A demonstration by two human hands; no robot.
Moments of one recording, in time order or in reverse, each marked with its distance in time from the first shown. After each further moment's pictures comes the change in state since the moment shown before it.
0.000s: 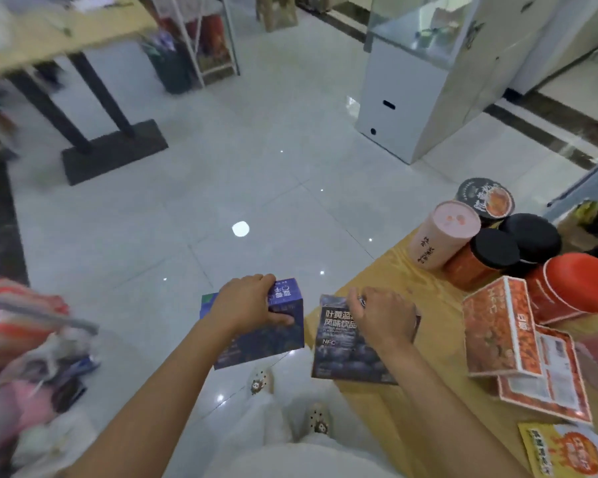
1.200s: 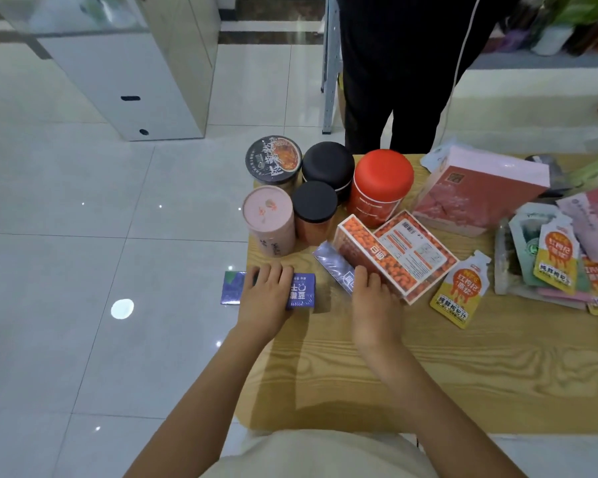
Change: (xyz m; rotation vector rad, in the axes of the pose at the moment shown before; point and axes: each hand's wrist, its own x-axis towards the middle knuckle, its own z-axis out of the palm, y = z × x) left_hand 0.178 0.197 0.055 0.306 0.202 0.941; right_hand -0.018 0.097 -0.023 -0.101 -0.266 0.988
